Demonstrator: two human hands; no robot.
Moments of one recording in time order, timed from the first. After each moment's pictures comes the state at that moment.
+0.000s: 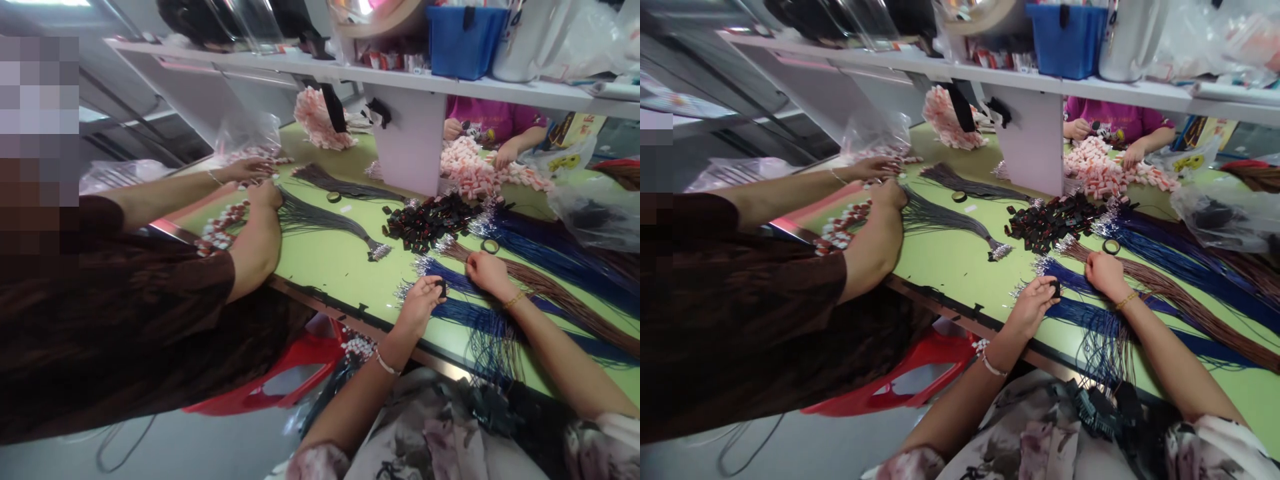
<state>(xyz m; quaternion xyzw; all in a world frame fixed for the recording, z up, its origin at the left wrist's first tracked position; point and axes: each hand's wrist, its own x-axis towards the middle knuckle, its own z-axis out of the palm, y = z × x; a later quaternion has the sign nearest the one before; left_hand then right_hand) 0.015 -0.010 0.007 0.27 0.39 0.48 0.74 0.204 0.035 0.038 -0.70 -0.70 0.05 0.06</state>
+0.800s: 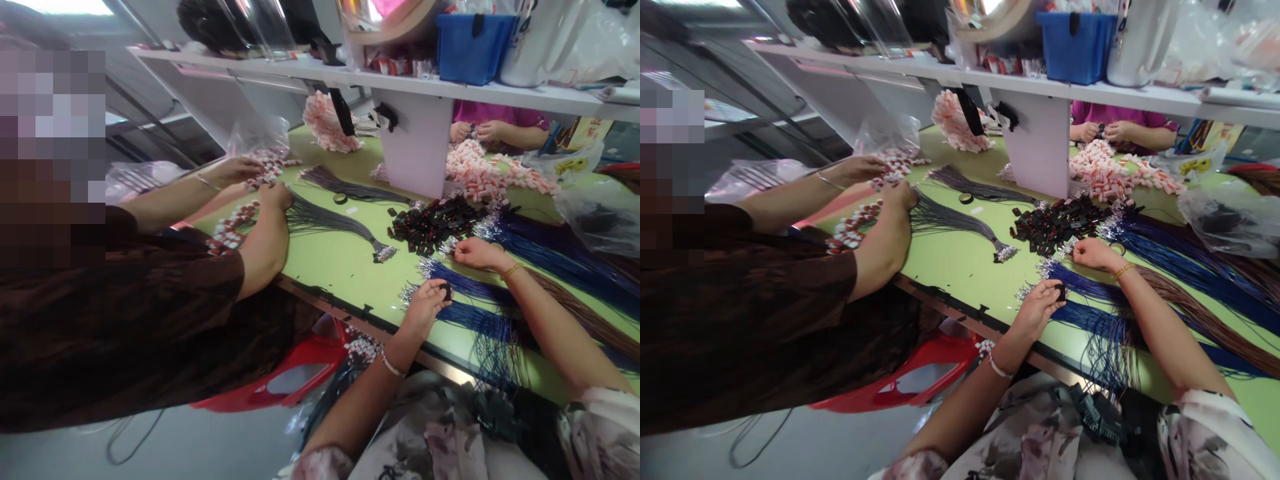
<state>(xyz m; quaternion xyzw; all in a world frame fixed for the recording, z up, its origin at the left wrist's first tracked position) 0.014 -0.011 0.001 0.26 0.37 0.47 0.75 0.203 0.099 0.057 -0.57 -0.78 0.26 0.09</state>
